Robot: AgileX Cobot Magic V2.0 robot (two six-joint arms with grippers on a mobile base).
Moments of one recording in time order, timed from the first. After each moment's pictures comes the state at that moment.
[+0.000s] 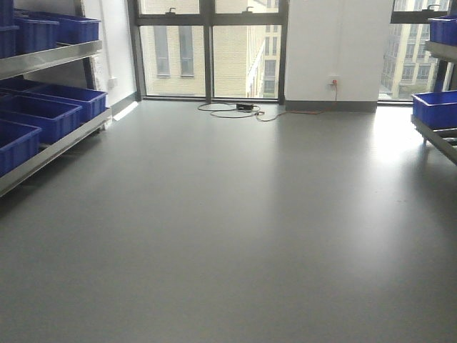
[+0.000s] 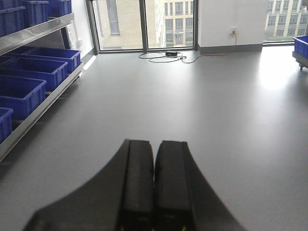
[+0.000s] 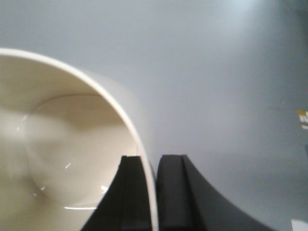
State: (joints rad) left arm -0.13 -0.01 0.01 0.00 0.16 0.04; right arm 0.01 0.40 -0.56 0.00 0.83 0.10
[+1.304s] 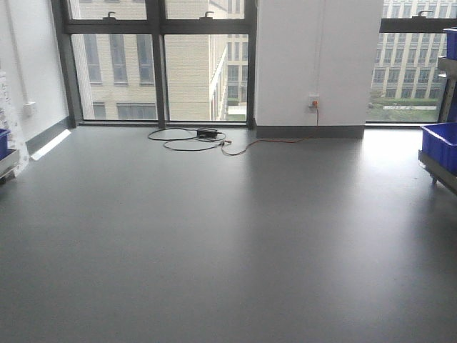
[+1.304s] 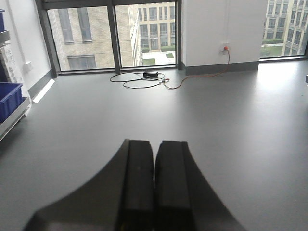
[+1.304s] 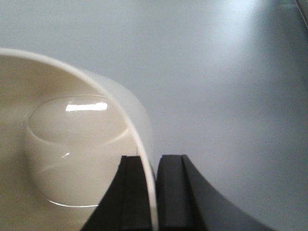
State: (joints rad) left arm -0.13 -0.01 0.01 0.00 0.16 0.04; right arm 0.01 0.40 -0.56 0.00 0.83 0.10
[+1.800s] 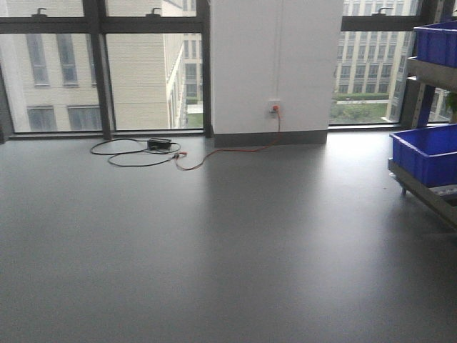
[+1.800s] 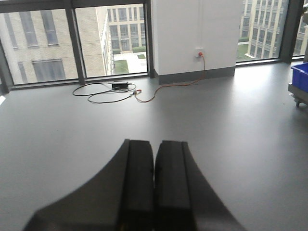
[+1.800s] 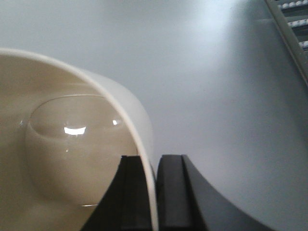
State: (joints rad) left arm -0.13 -0.01 0.01 0.00 0.16 0.04; right arm 0.01 0.40 -0.56 0.00 0.83 0.10
